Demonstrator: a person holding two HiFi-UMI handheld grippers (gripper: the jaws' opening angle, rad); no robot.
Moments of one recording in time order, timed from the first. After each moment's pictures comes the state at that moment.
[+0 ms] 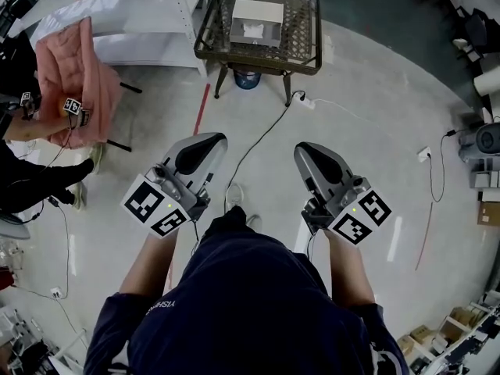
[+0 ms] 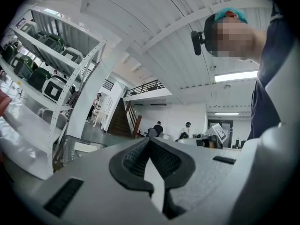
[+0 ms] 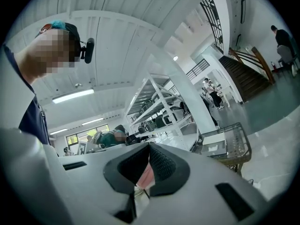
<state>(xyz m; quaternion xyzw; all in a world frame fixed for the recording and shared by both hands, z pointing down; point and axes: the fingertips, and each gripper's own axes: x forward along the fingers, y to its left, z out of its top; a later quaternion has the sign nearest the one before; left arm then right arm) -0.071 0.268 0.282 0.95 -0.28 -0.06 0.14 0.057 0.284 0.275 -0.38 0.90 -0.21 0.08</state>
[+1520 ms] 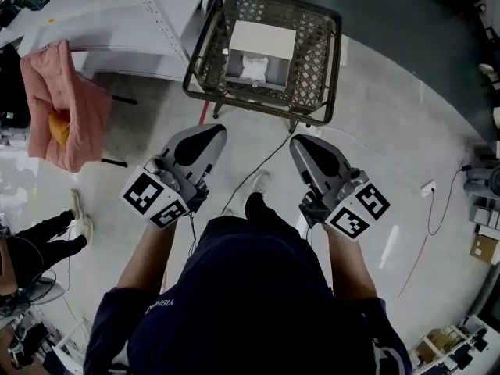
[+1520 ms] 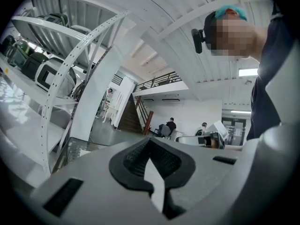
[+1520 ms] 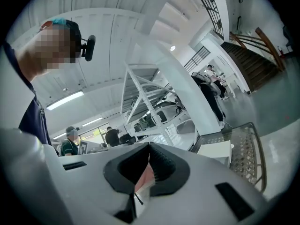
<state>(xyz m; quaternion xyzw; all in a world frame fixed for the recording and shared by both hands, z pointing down) -0.018 -0.029 0.322 0.93 -0.33 -0.03 0.18 0.103 -0.020 0.314 -0.33 0.91 -0.25 0.06</state>
